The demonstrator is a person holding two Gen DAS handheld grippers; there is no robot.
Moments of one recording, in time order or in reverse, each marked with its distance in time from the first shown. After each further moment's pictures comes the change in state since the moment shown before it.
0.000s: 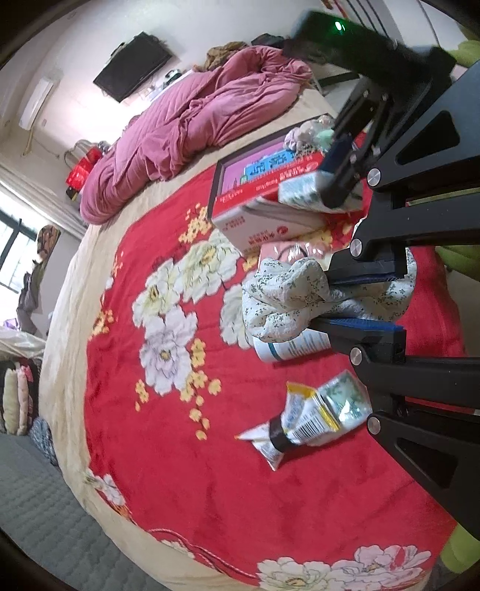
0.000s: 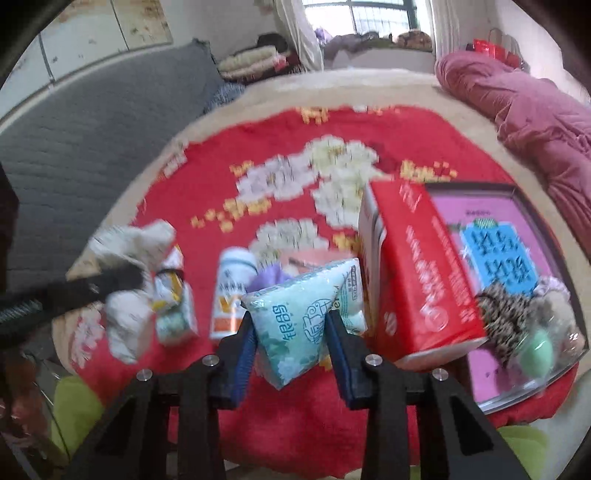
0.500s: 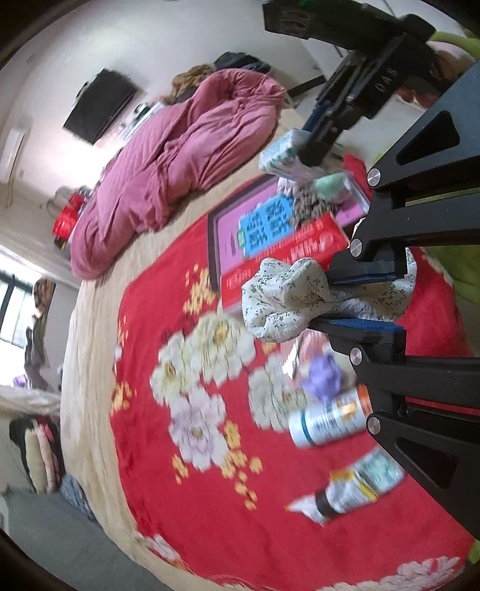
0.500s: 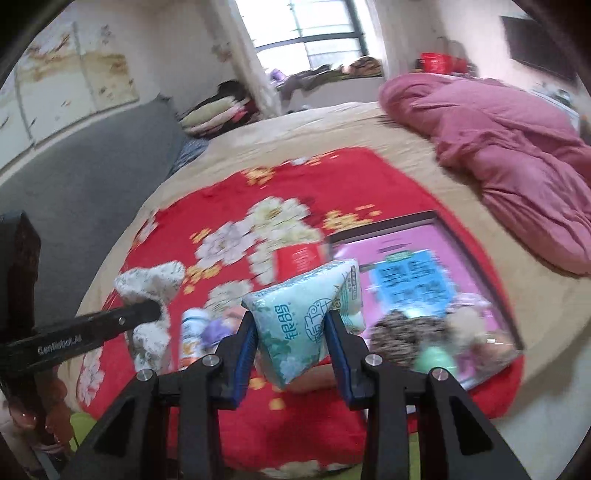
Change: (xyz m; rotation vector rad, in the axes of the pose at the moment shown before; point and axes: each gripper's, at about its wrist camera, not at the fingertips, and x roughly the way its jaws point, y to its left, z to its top) left arm 0.012 -0.105 0.016 0.173 0.002 -0.083; right arm -0.096 -0.087 0.012 0.146 -0.165 -0.085
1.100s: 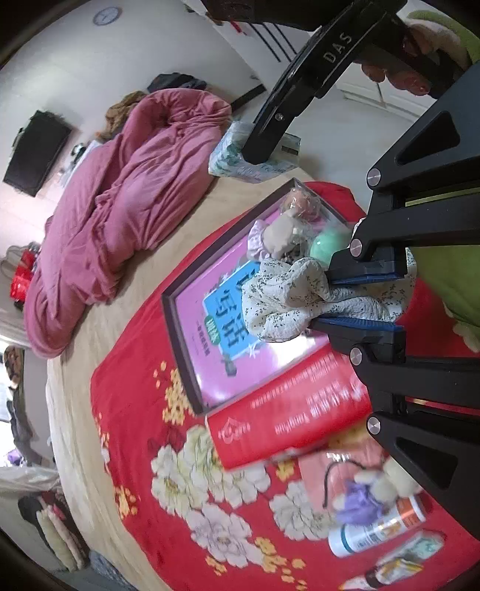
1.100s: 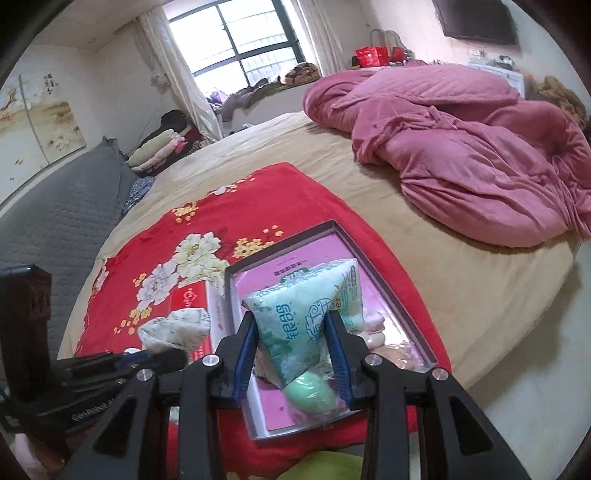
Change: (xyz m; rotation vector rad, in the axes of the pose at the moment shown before) left arm 0.107 -0.132 0.007 0.198 0.151 -0.066; right arm -0.020 -0.136 0.014 0.171 -0.044 -0.098
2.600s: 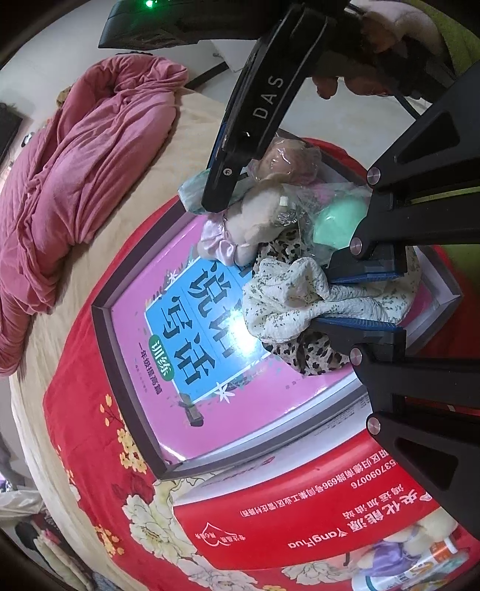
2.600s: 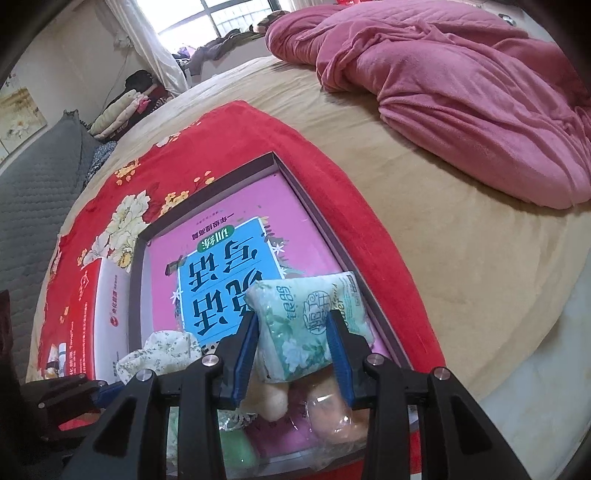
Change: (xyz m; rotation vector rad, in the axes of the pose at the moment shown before) left arm 0.116 -0.022 0.004 0.051 0.164 0.072; right arm 0.131 -0.072 -0.001 0.044 0.212 -0.061
